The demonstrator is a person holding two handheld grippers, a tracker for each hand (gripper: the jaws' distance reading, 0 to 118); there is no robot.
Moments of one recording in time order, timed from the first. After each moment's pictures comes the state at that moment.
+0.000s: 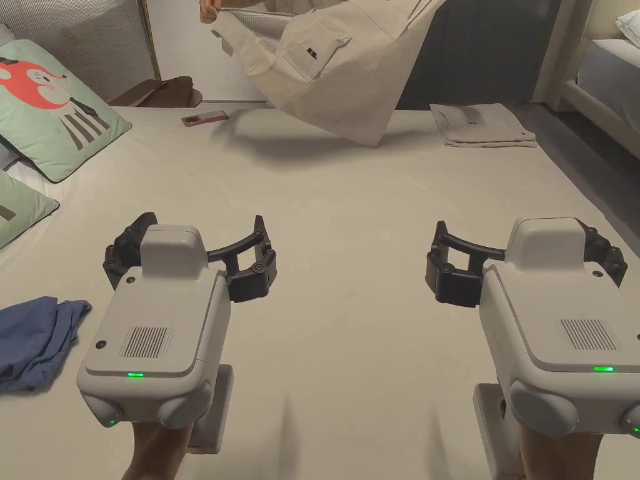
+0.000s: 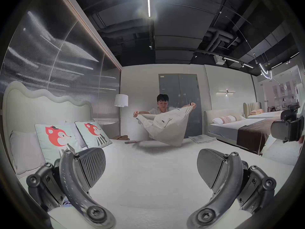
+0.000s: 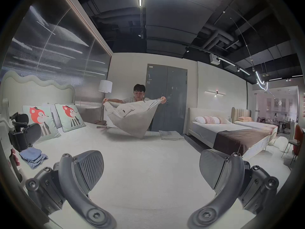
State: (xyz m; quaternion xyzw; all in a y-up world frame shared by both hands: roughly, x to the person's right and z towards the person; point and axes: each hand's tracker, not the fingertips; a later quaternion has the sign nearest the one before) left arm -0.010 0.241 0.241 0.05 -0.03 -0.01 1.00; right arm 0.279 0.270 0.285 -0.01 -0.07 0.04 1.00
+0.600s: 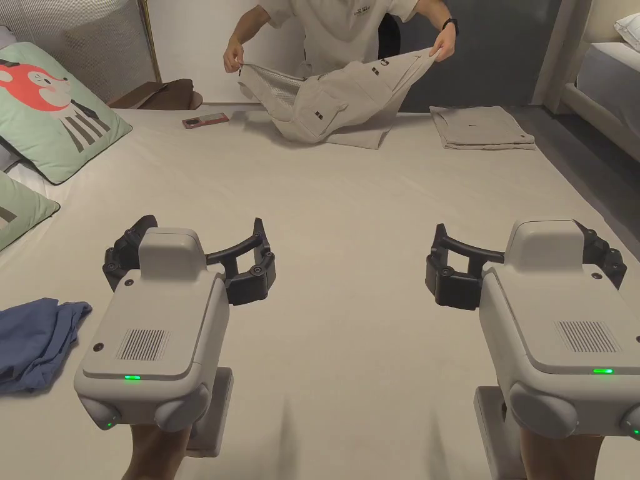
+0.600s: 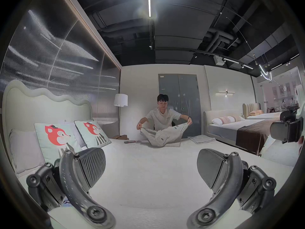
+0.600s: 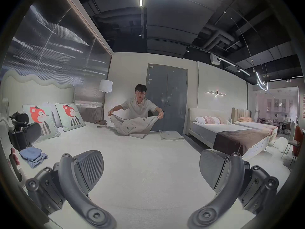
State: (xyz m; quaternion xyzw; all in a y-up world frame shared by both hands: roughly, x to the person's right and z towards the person) left arm -0.012 0.242 0.243 0.05 -0.04 0.00 1.00; right arm 0.278 0.270 0.286 -0.01 -0.07 0.04 1.00
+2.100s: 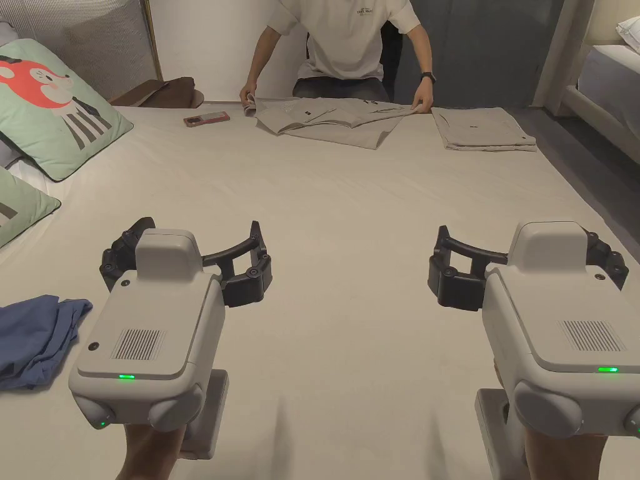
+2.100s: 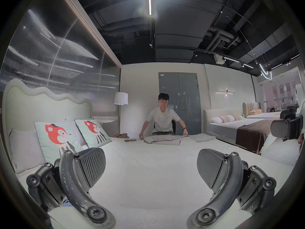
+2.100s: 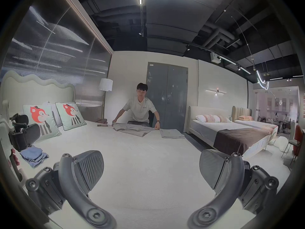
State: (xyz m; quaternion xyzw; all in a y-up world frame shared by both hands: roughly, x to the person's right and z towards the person) left arm -0.019 0.239 0.243 0.04 -0.04 0.00 1.00; right arm 0.279 0.271 0.286 -0.02 -0.07 0.04 1.00
